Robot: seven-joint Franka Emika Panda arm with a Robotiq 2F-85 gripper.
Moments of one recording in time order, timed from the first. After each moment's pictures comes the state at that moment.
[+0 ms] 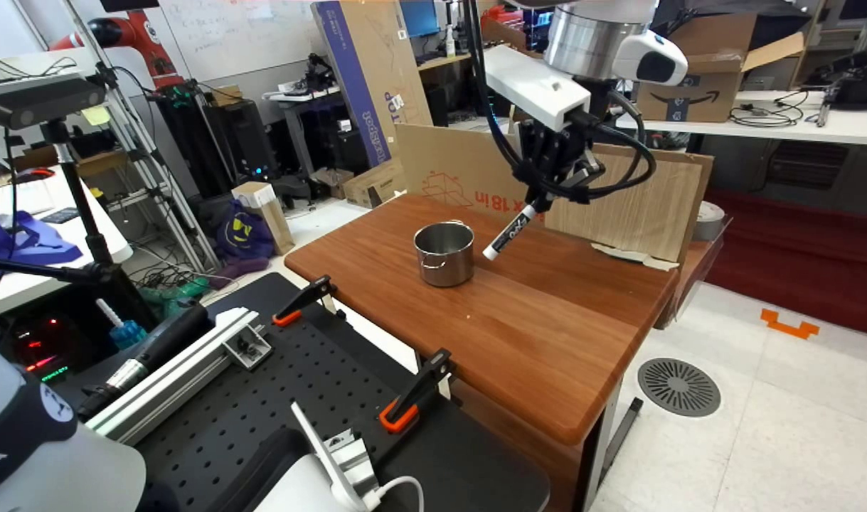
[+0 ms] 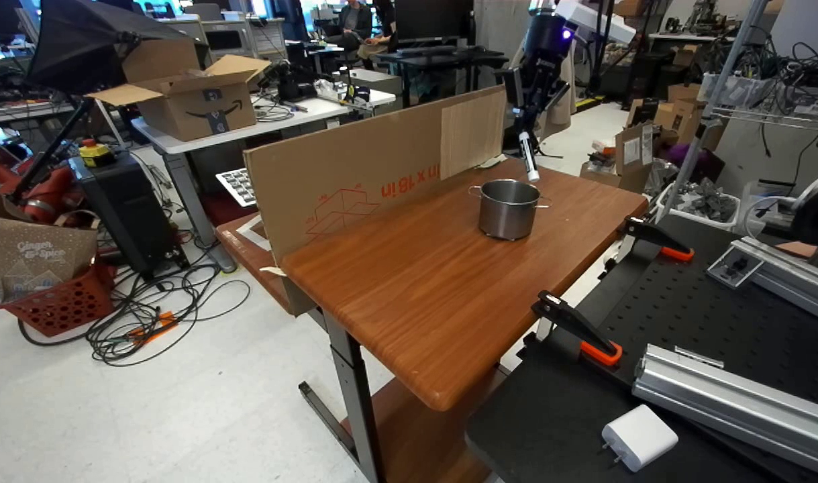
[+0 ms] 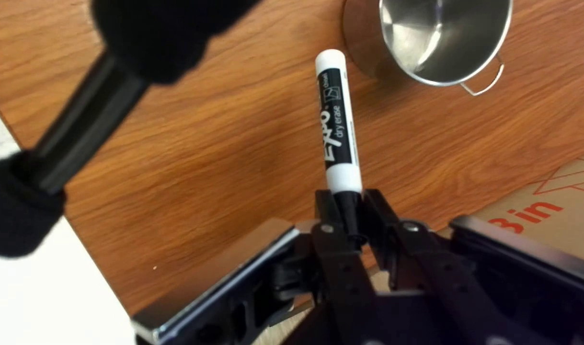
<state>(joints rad) -0.23 0.40 -0.05 -1.98 0.36 2.26 -0.24</state>
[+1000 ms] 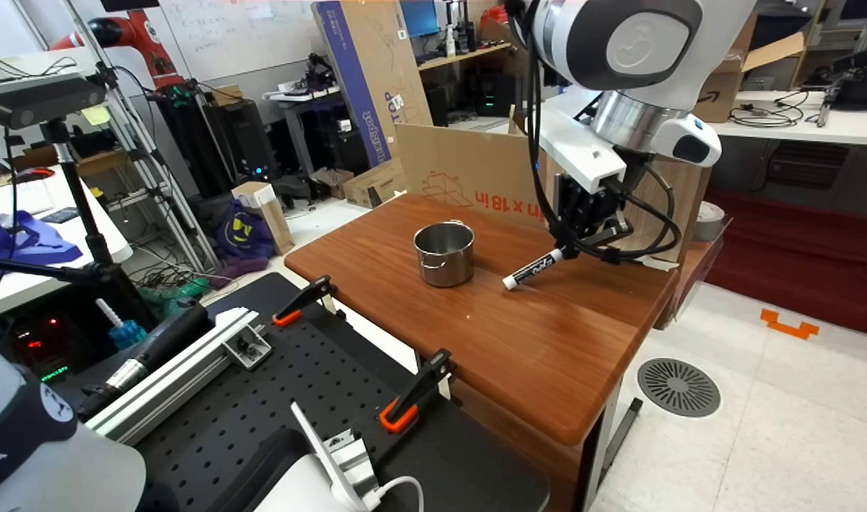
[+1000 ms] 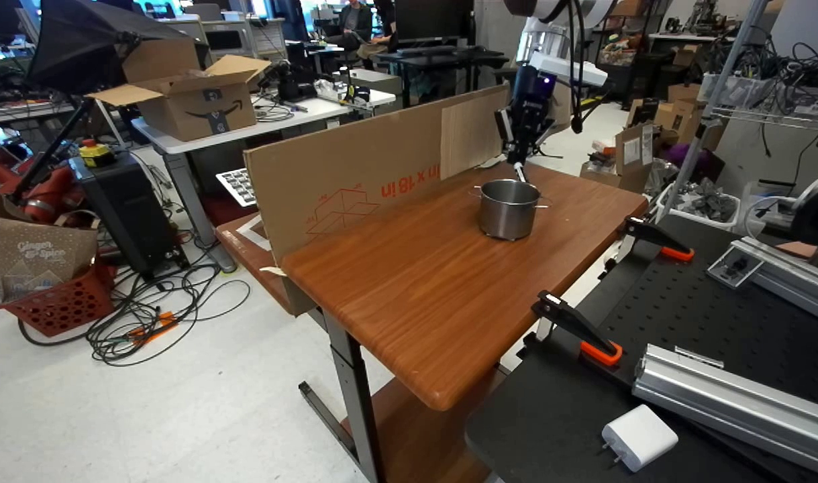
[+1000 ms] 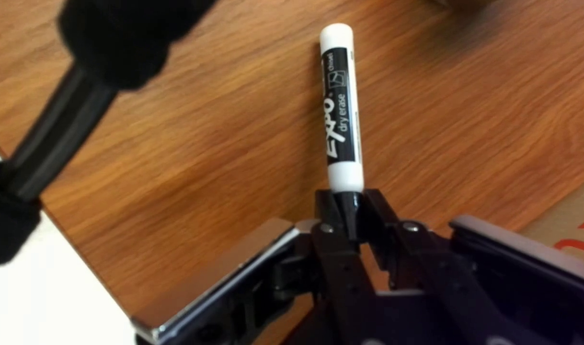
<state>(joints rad) -0.26 0.68 -0.06 -1.72 0.36 2.19 -0.12</state>
